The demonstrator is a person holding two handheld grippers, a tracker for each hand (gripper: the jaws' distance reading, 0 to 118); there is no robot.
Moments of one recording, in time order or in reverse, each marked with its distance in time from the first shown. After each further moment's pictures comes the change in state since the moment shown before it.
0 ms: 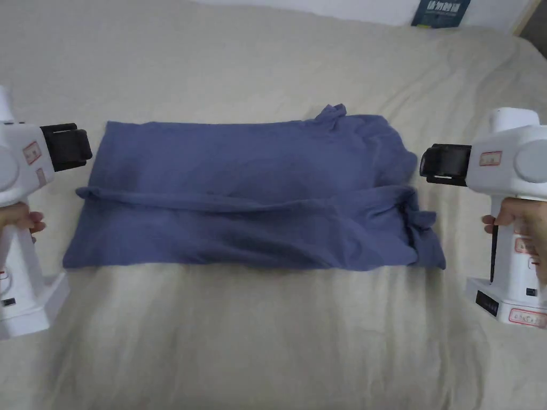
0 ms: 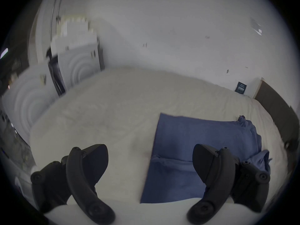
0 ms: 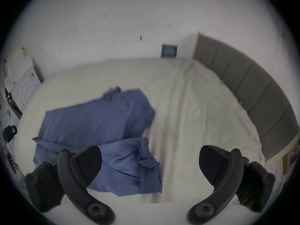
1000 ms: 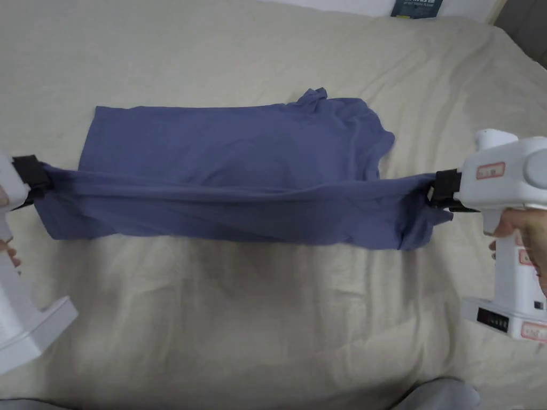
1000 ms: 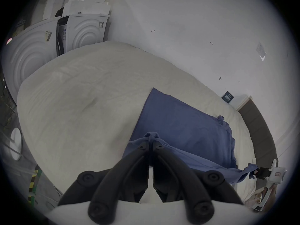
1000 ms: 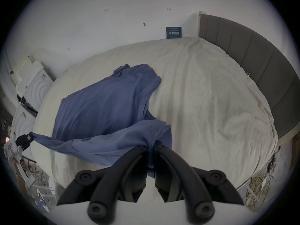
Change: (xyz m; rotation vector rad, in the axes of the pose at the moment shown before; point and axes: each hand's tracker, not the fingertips) left arm -0.023 -0.040 0.029 -0.196 -0.152 0.318; right arm 0.029 -0.049 0.005 -0.227 0.132 -0.099
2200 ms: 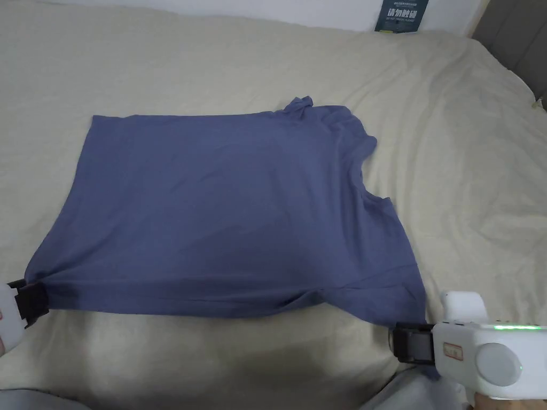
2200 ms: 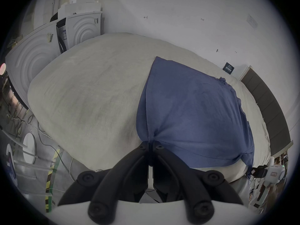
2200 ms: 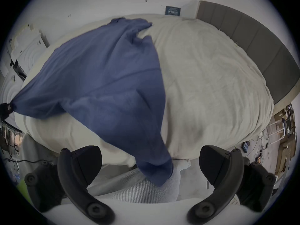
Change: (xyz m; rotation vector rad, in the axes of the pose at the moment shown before) left arm -0.034 -0.124 0.087 -0.117 0.055 -0.156; right arm 0.035 -0.222 0.006 -0.155 -0.102 0.158
